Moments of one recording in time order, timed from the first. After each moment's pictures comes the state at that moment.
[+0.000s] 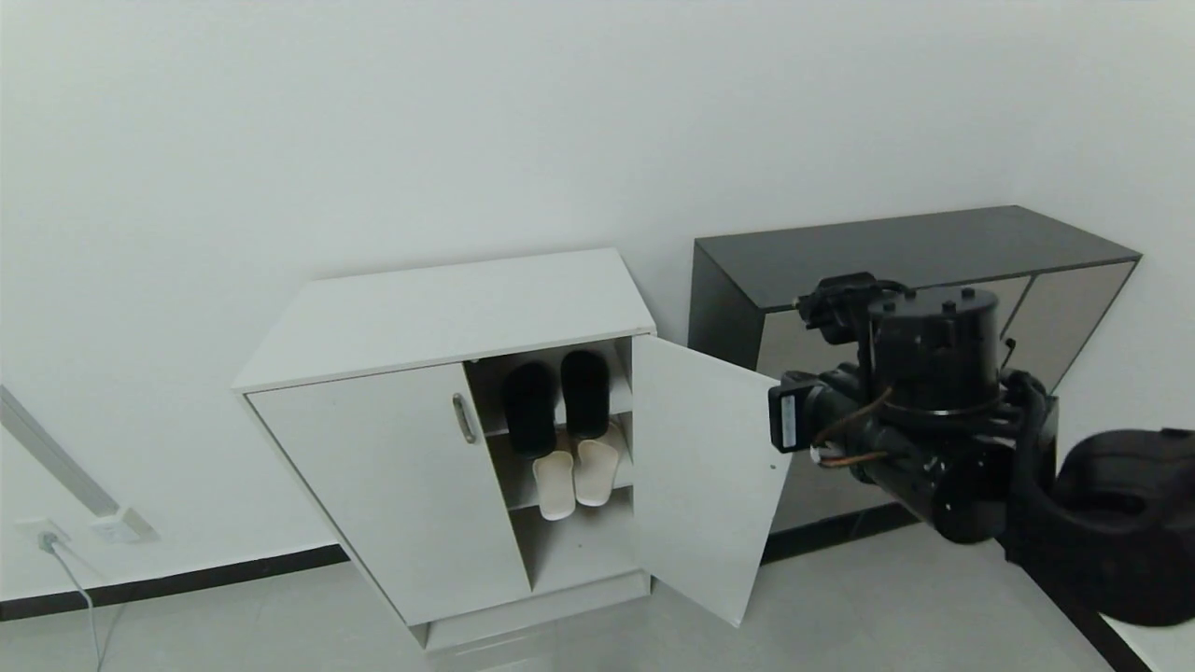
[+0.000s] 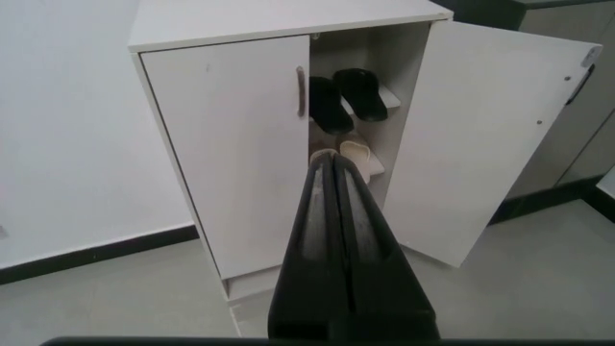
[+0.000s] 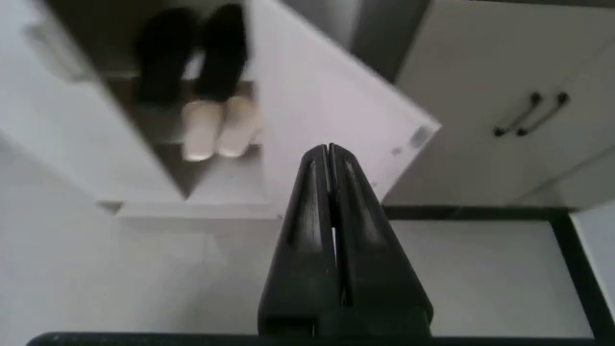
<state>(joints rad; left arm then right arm) 0.00 0.00 0.00 0.00 -0.01 0.01 0.73 1.74 -0.95 -0.53 -0.54 0.08</state>
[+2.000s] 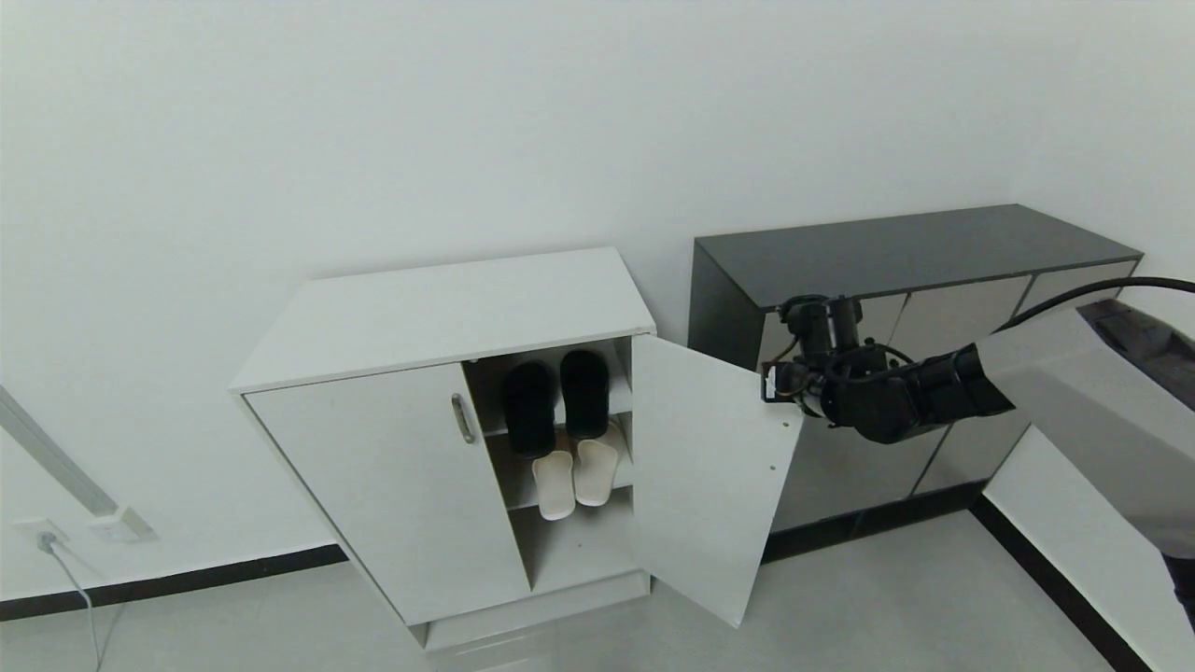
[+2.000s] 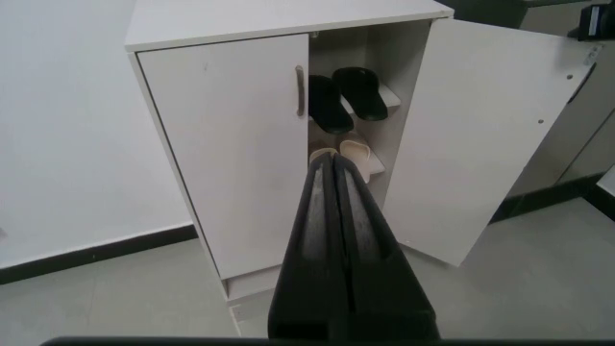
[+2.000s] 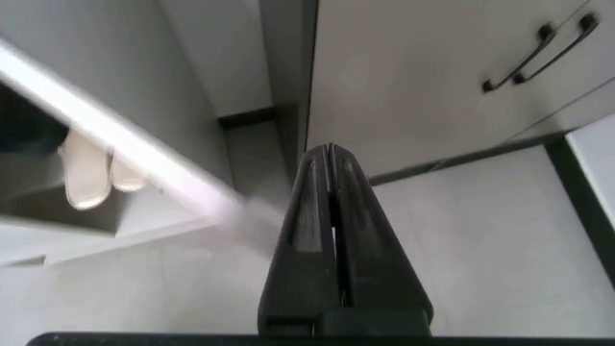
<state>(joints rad) 0.00 0.00 0.00 0.00 -0.01 0.01 0.40 2.31 -1.57 -0.32 -0.37 0.17</state>
